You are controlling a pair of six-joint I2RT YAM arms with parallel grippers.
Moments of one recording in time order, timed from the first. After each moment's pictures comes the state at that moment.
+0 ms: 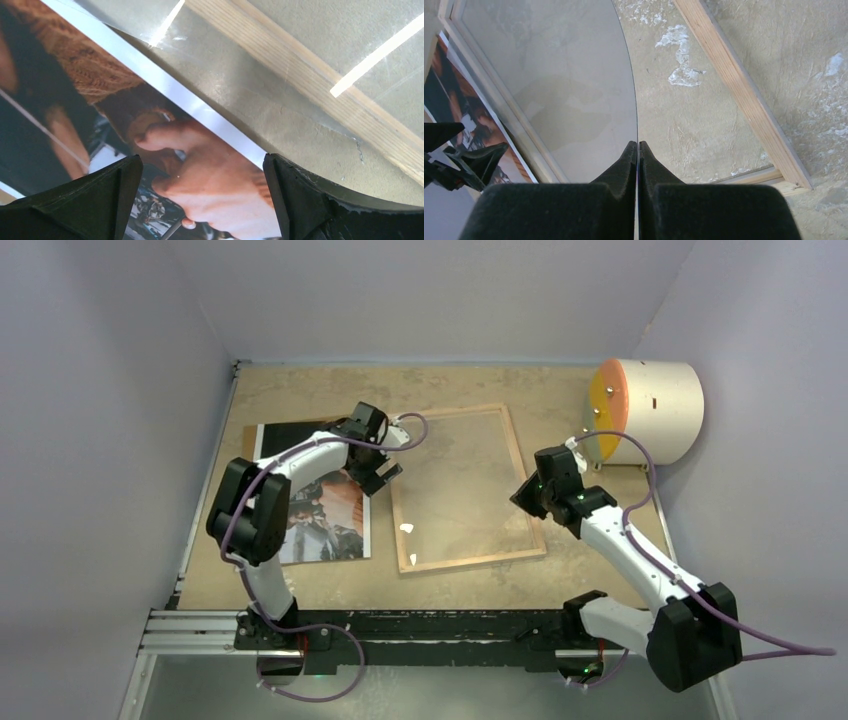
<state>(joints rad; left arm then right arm) -0.44 1.80 1.25 -0.58 -0.08 0.45 0.35 1.11 0.73 -0.50 0.09 0.98</state>
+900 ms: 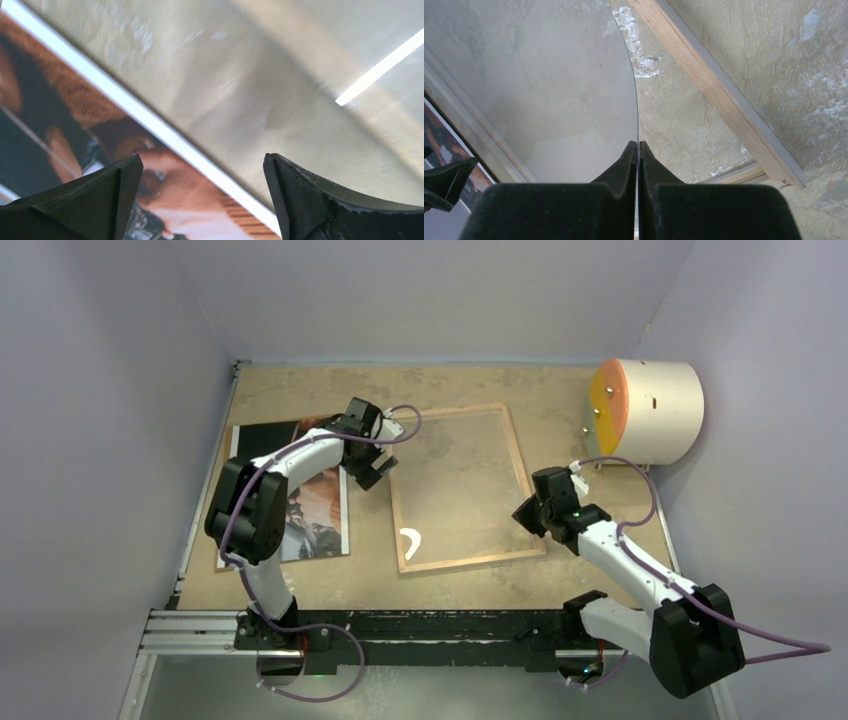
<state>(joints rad) -0.39 1.80 1.23 -0.55 -0.14 0.43 0.37 1.08 0.56 -0.41 0.14 1.10</state>
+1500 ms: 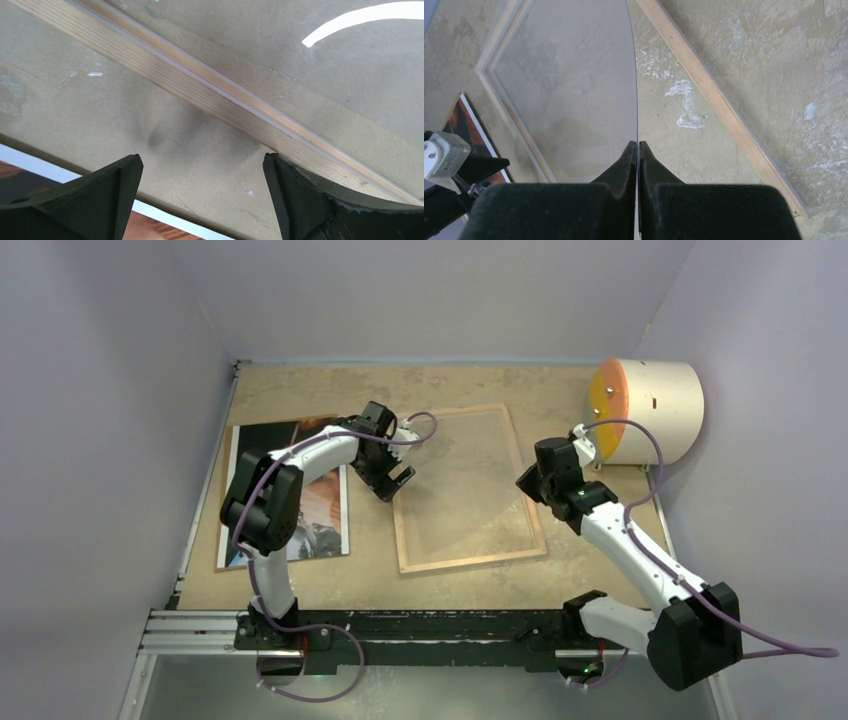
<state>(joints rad) -0.46 1.90 1.33 -0.65 0.10 0.37 0.37 1.10 0.78 -0.45 0.26 0.98</state>
